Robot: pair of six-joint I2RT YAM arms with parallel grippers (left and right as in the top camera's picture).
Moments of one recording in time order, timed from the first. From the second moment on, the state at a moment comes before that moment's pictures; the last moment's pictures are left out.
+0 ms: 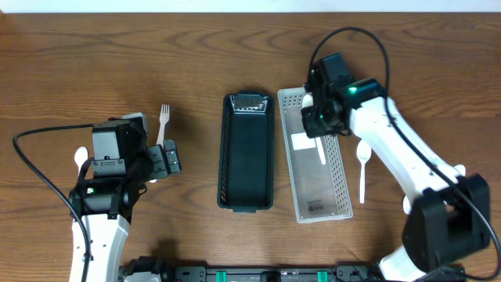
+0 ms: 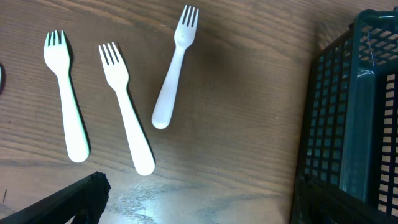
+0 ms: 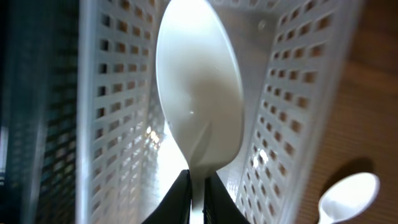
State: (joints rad) left arm 0.05 1.00 0.83 -0.80 0.08 -0.17; right arm 0.38 1.76 1.36 -0.92 -0.06 0.18
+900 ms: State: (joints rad) left arm 0.05 1.00 0.83 -0.80 0.08 -0.17; right arm 0.11 1.51 1.44 -1.31 0.10 0.28
